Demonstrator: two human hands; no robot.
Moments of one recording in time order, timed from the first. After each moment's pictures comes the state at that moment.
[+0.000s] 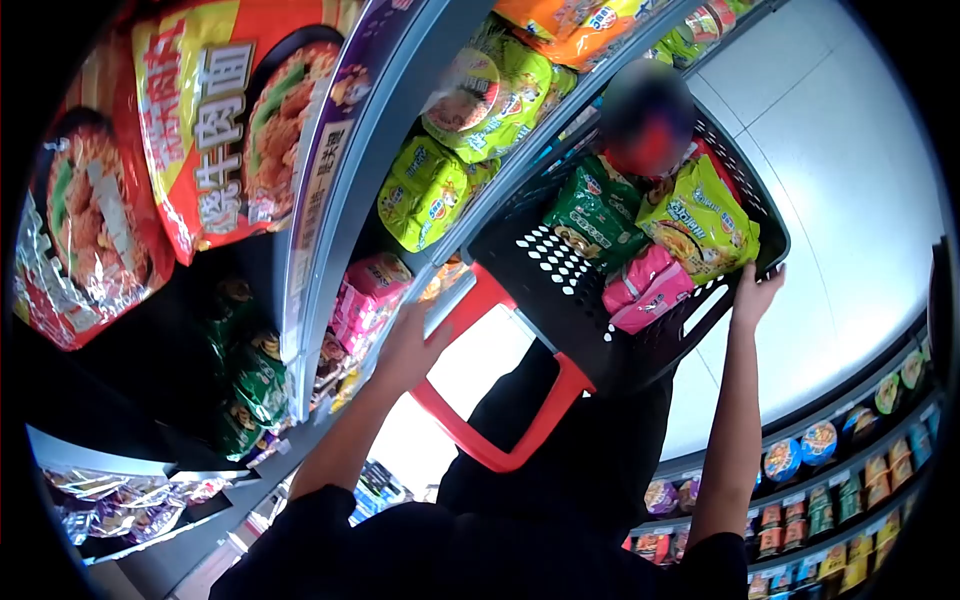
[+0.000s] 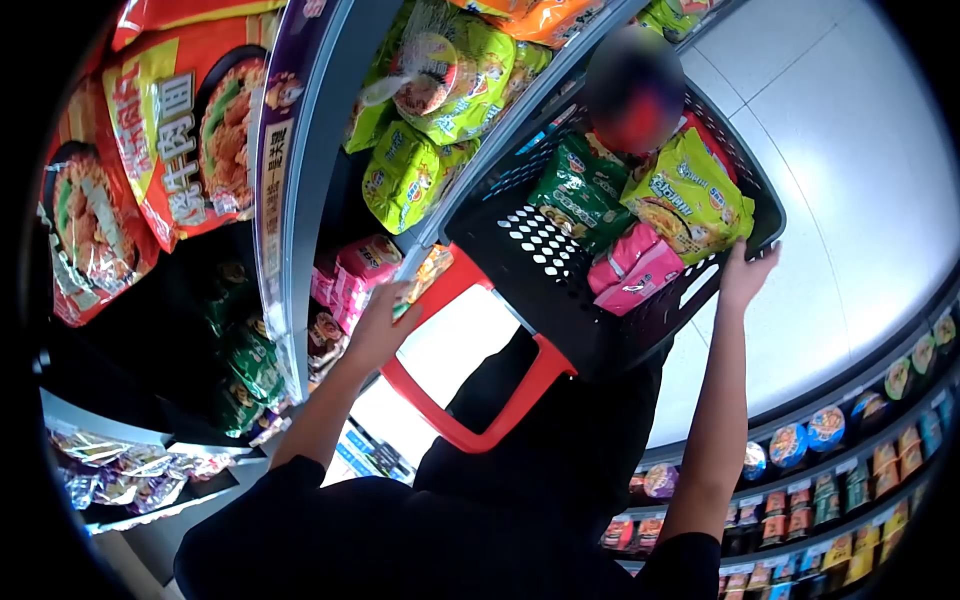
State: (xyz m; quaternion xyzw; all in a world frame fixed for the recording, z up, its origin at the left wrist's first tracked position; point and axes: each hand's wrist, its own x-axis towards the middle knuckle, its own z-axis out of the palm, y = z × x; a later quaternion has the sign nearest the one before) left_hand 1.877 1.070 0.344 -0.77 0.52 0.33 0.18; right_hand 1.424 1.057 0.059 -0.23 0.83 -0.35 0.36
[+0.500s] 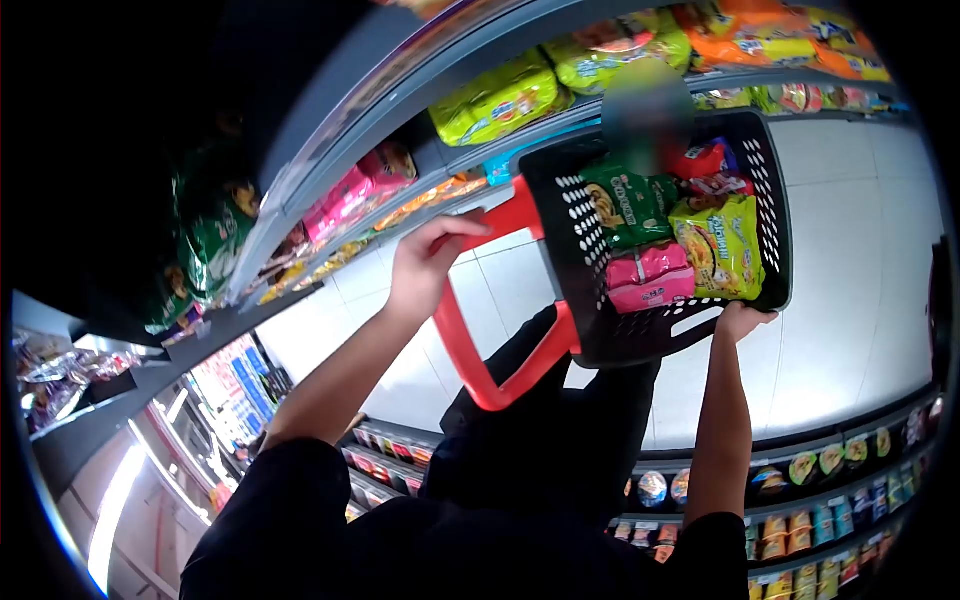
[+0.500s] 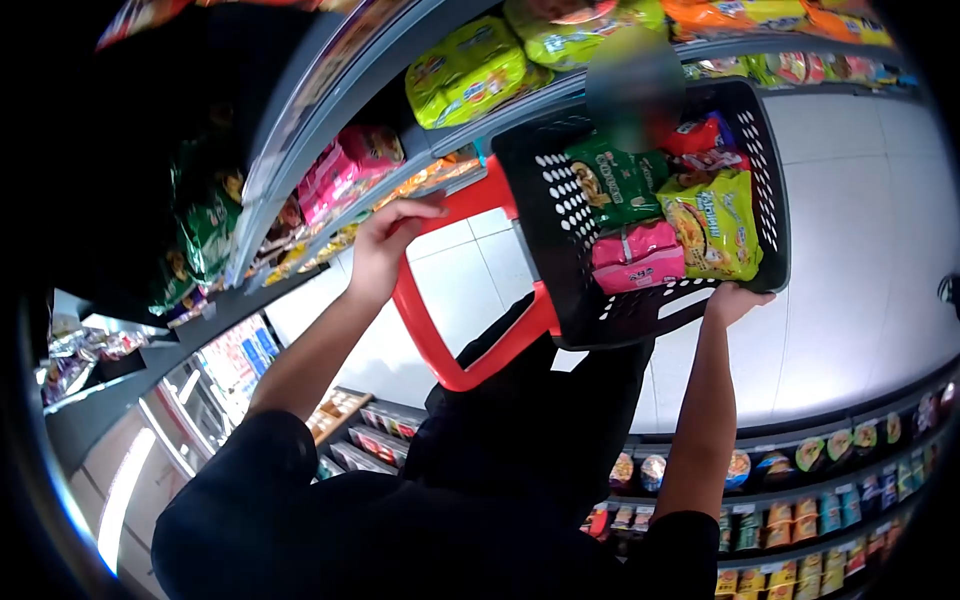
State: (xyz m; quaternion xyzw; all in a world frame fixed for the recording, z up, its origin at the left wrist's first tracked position) left_hand 1.872 1.111 0.352 -0.75 0.30 0.49 -0.33; right_hand 1.448 1.061 0.048 -0.32 0.87 -0.22 0.30
